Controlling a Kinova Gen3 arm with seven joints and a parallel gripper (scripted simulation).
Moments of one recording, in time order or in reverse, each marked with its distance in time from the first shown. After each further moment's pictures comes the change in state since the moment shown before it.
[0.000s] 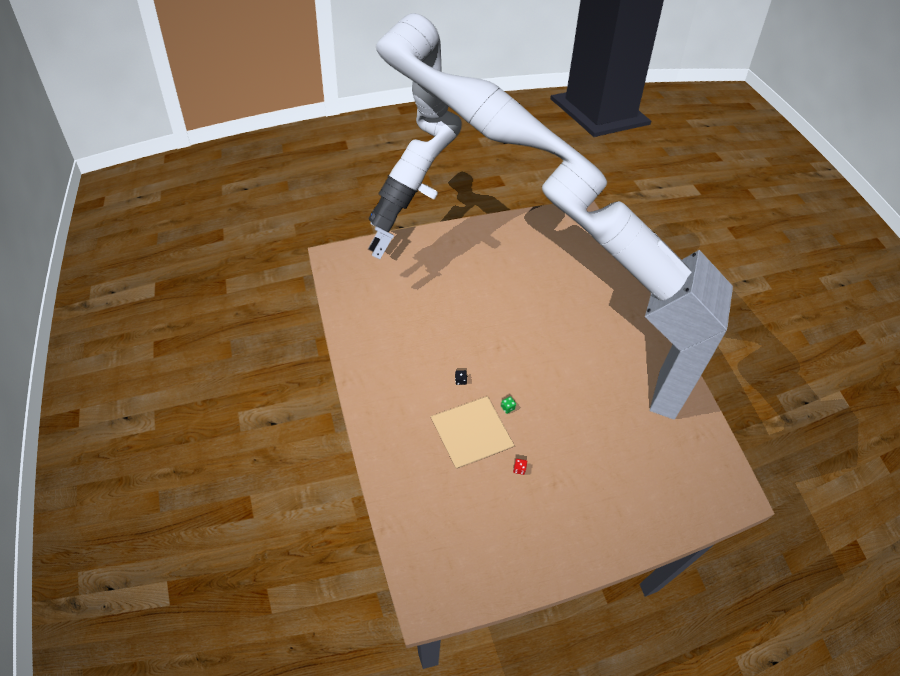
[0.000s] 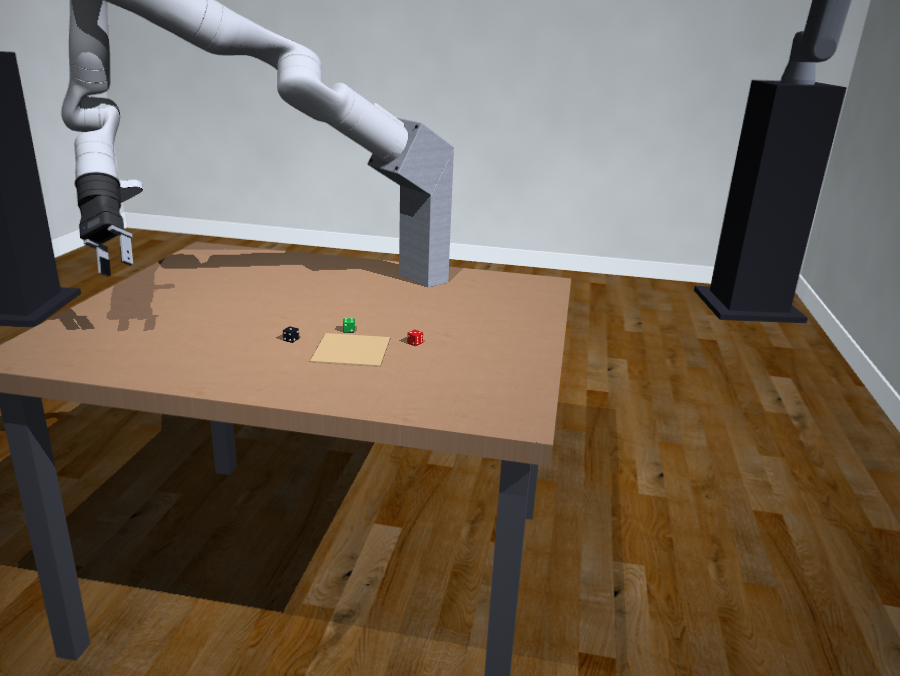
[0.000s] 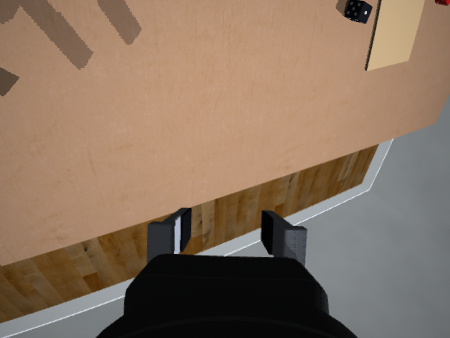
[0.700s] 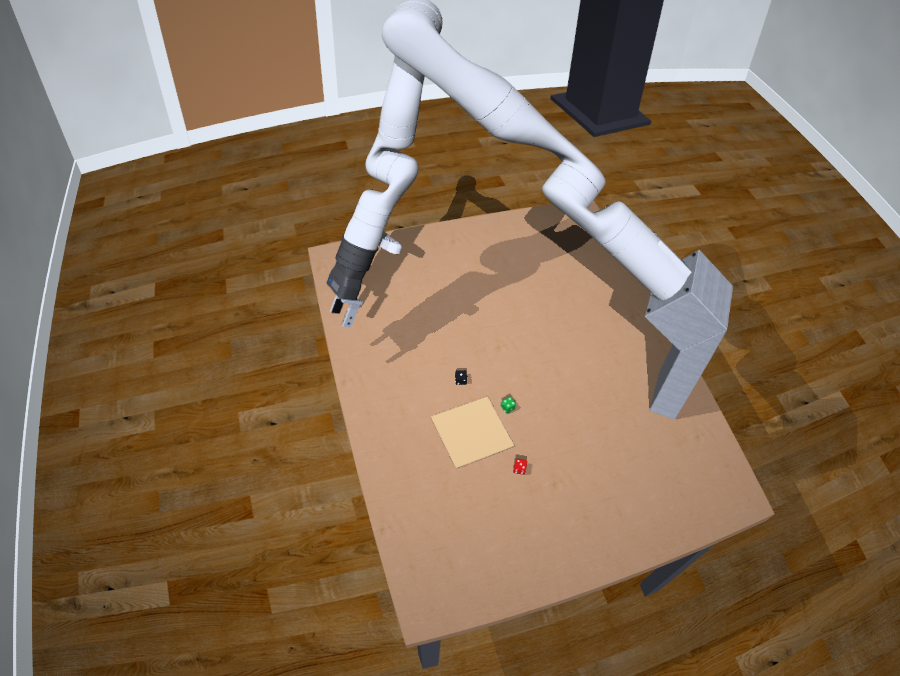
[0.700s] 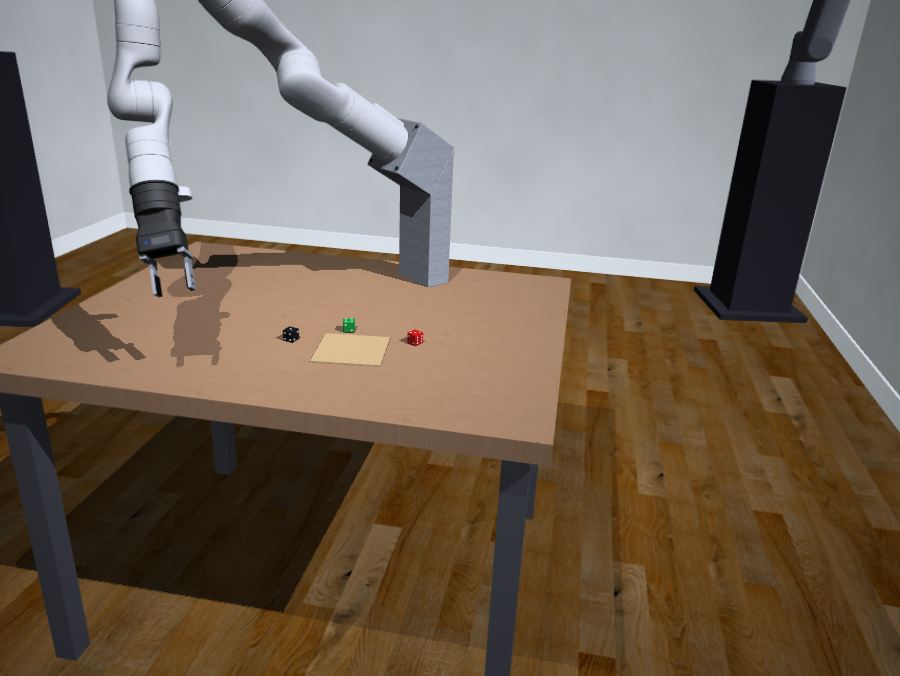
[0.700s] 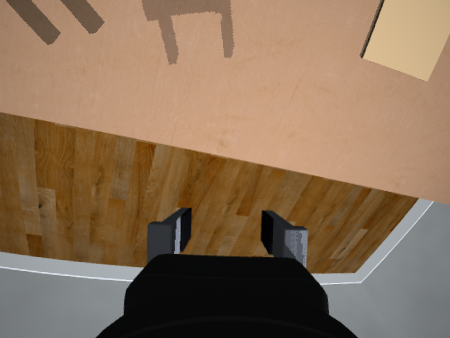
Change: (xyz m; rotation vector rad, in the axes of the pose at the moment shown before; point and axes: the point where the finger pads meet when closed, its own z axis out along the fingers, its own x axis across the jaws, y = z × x) arm 0.169 0.043 0.133 0.171 -0.070 -0.397
